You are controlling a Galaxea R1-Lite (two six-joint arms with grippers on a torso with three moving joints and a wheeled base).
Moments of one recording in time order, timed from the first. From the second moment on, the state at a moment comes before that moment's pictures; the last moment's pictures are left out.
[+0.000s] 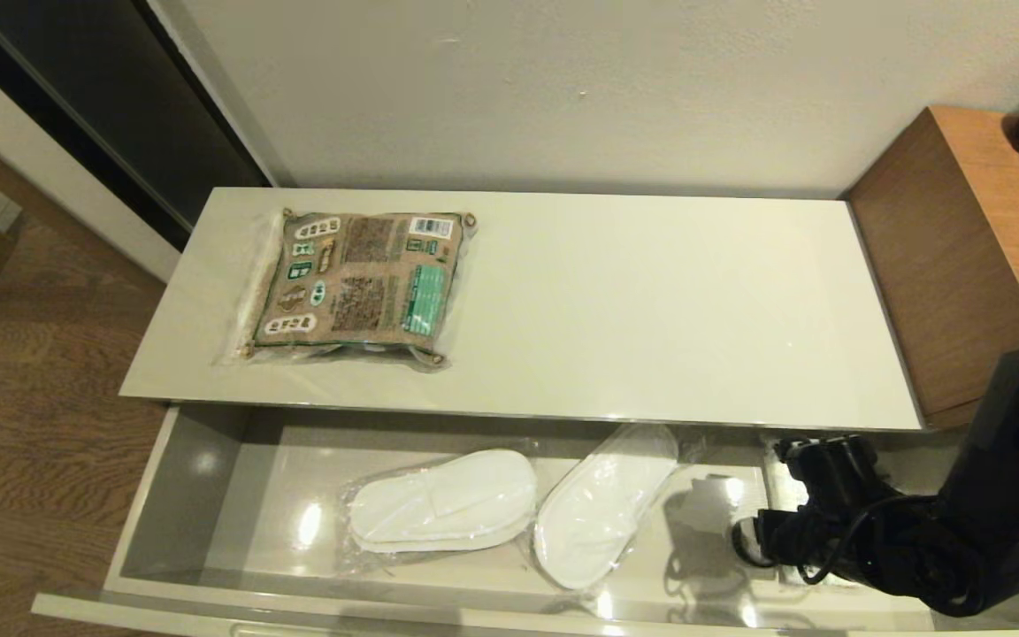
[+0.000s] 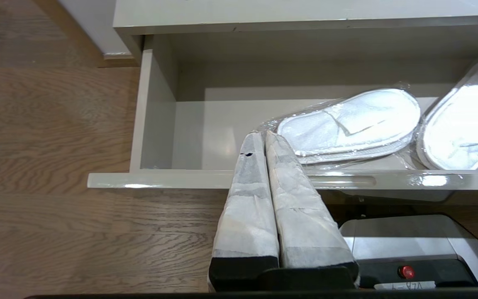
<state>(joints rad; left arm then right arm) 0.00 0.00 0.00 0.00 -0.02 0.04 0.23 2.14 -0.46 -0.76 -0.28 0.25</state>
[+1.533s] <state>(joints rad) 0.00 0.00 0.00 0.00 -0.02 0.04 0.41 1.10 -1.62 1.30 -0.38 0.62</state>
